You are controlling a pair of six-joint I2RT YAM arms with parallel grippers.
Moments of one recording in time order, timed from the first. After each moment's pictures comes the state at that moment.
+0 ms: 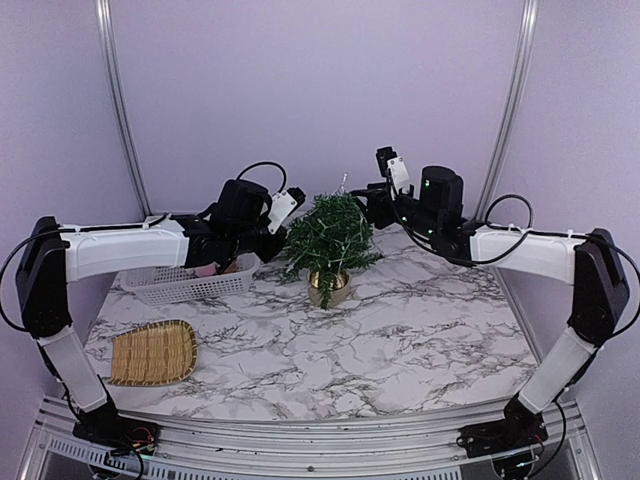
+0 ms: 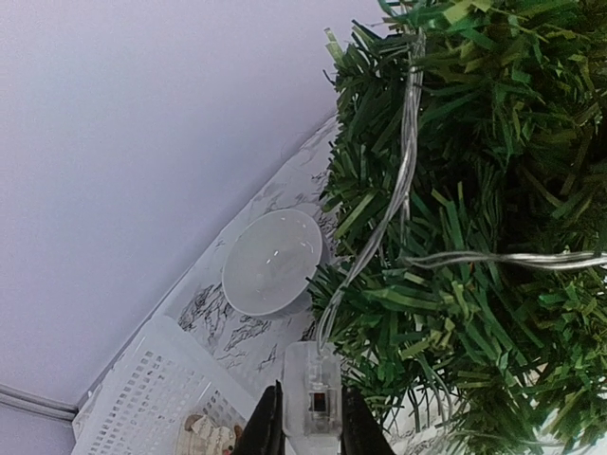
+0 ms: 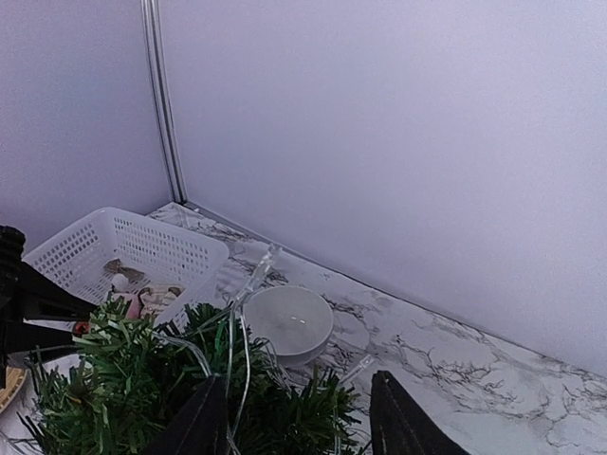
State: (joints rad) left arm -0.78 1.74 1.31 -0.08 -0.31 0.34; right arm 0.56 1.63 1.15 0.38 -0.15 0.03
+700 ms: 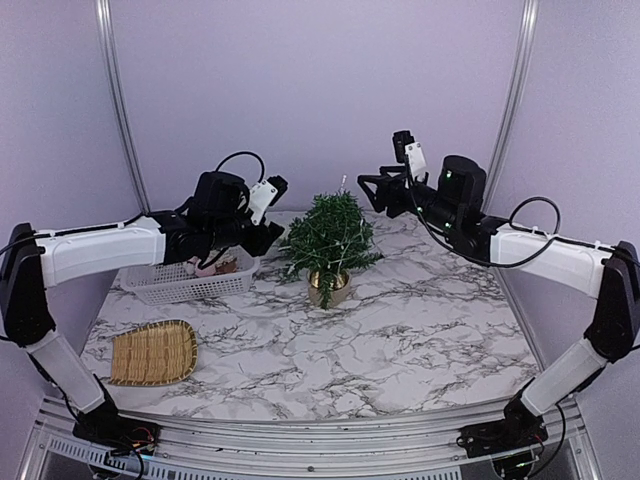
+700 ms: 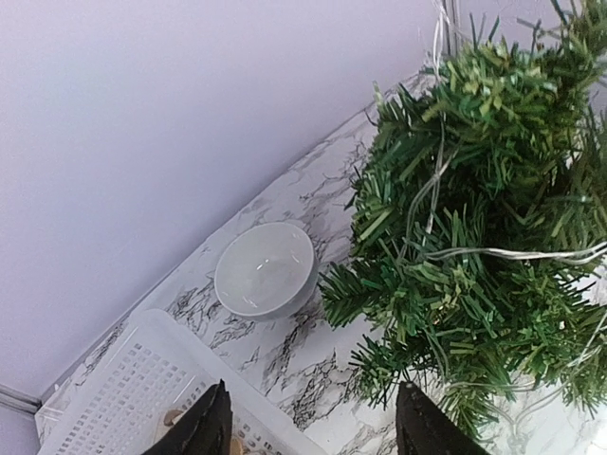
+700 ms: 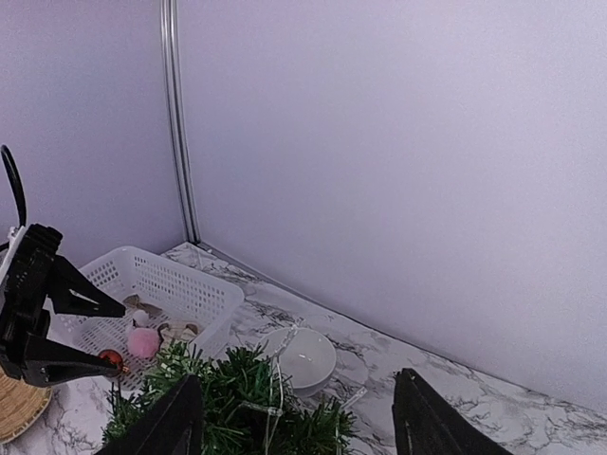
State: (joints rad) left arm -0.72 1.62 1.25 -0.08 -0.17 0.24; right arm 0.55 1.50 1.13 0.38 -0.17 0.03
